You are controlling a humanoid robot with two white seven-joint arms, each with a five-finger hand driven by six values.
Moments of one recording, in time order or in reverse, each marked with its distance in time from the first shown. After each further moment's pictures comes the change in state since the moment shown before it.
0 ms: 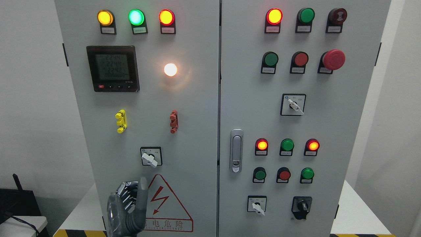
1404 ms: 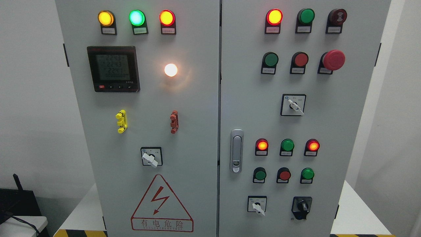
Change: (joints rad) left arm 0.405 0.084 0.564 1.049 0.092 -0.541 -0.271; right arm 0.000 0.000 0.000 0.000 0.000 0.000 0.000
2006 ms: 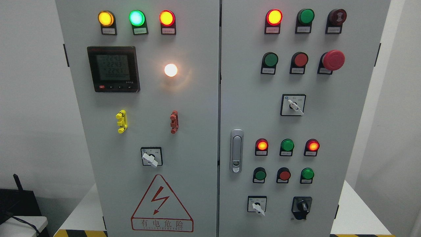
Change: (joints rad) left arm -0.073 -0.010 -0.183 0.536 -0.036 0.275 -0.142; right arm 0.000 0.000 0.000 0.000 0.000 0.000 -0.001
